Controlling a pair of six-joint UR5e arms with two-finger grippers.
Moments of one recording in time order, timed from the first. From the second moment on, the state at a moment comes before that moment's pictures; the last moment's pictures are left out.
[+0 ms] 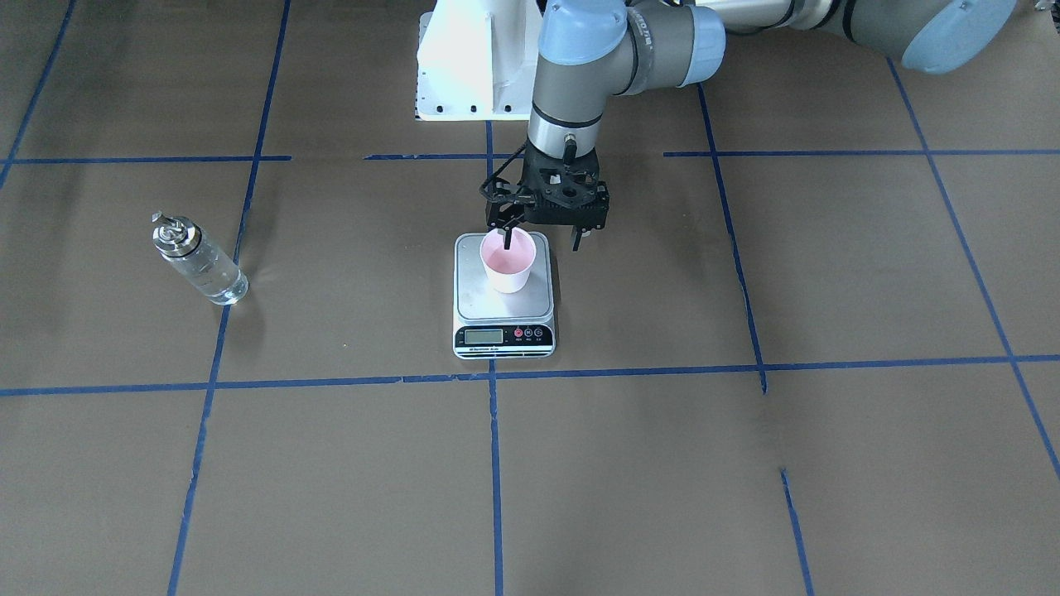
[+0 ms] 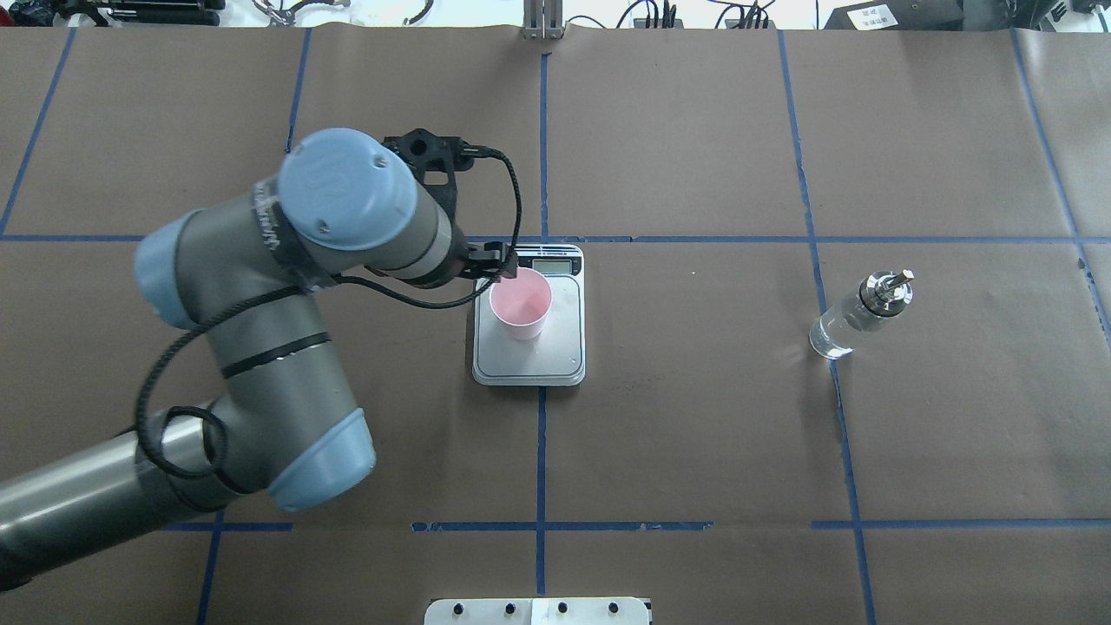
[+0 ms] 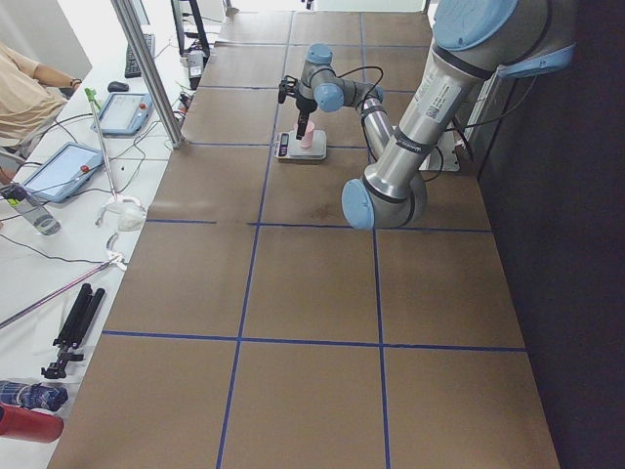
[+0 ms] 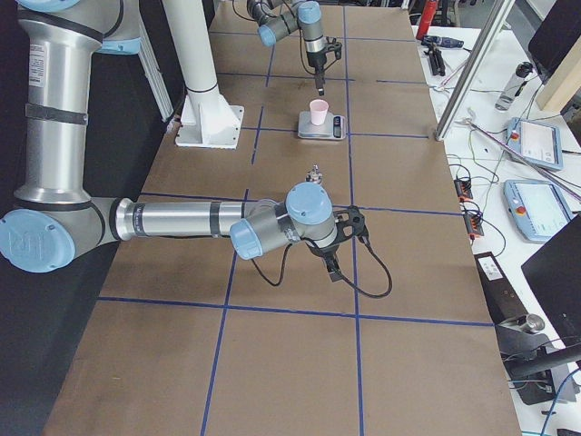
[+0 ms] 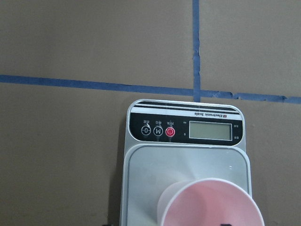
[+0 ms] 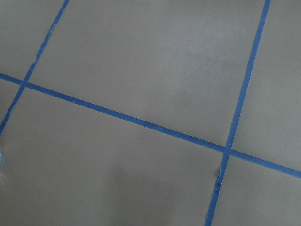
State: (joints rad) left arm -0.60 -2.22 -1.84 -1.56 -1.78 -1.09; right arm 1.51 -1.71 1.77 -1.17 2.42 0.08
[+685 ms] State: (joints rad) left arm -1.08 -1.82 -2.02 -1.54 -1.99 -0.31; right arm 1.21 -1.70 2.08 -1.15 2.26 0.71
